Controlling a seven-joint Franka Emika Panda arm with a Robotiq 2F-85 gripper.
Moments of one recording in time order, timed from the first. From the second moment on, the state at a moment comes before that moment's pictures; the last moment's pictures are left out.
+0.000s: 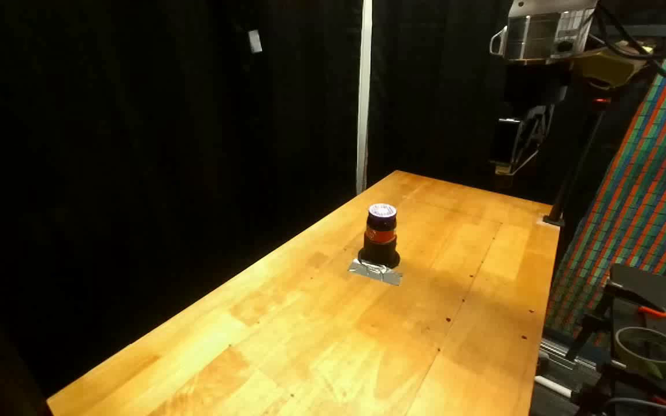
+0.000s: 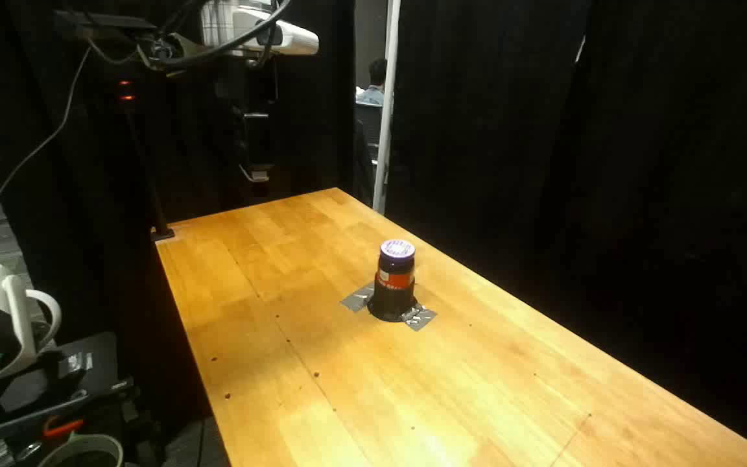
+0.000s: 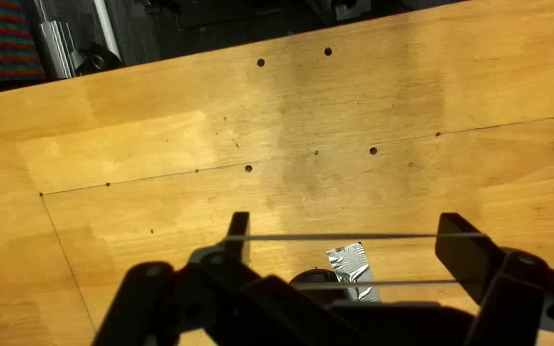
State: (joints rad) arm 0.05 -0.26 0.27 -2.32 -0.02 2.01 0.42
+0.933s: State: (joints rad) arm 0.05 0.06 0.12 -2.06 0.03 2.01 -0.02
